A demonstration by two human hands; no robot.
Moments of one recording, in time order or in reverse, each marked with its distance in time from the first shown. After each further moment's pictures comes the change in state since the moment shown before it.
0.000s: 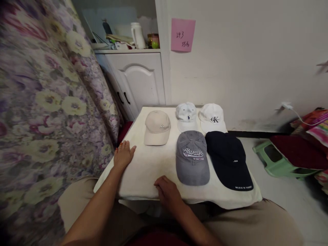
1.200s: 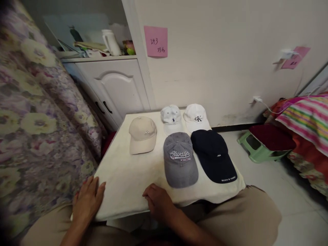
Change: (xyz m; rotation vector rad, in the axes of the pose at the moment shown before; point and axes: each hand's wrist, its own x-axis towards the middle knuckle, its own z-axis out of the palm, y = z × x) left_hand -0.091 -0.056 -0.024 -0.041 0.064 -0.009; right_hand 0.004 0.000 -0.001 -0.049 -0.038 0.020
